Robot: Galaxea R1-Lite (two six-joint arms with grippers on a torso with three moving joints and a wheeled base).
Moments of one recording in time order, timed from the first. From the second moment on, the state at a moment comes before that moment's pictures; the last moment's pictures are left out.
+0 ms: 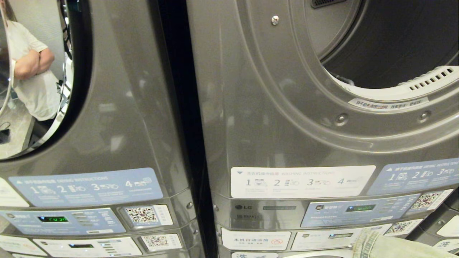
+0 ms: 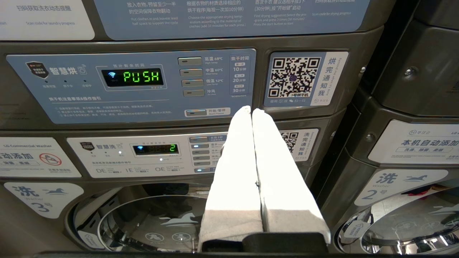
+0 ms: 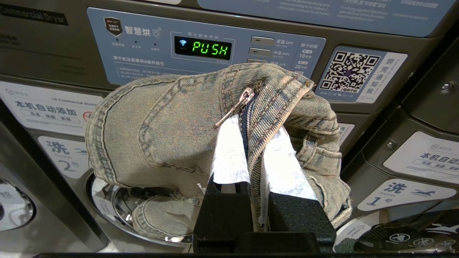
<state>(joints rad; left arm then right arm) 0.00 0.00 0.00 0.00 0.00 0.02 0.00 0.00 -0.03 0.07 0.05 -0.12</state>
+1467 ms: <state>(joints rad) 0.00 0.00 0.00 0.00 -0.03 0.09 0.00 0.66 -1.13 0.05 -0.01 -0.24</state>
